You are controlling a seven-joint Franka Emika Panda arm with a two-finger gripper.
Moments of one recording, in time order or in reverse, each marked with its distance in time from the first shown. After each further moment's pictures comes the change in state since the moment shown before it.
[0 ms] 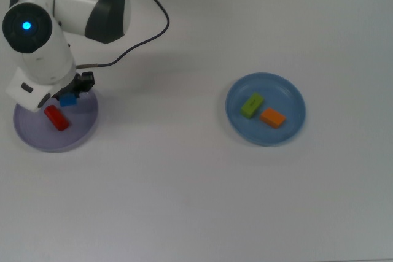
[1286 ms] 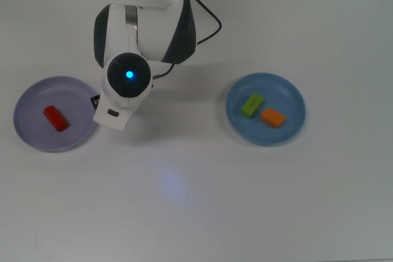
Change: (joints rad) arm 0.188 0.066 0.008 -0.026 -0.049 -0.115 0.002
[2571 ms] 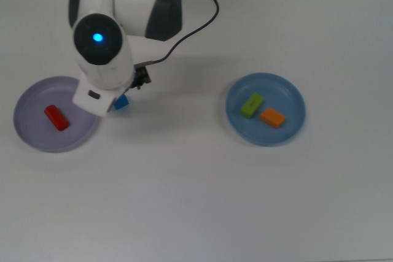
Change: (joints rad) arm -0.039 -0.089 0.013 0.017 0.108 0.002 0.007
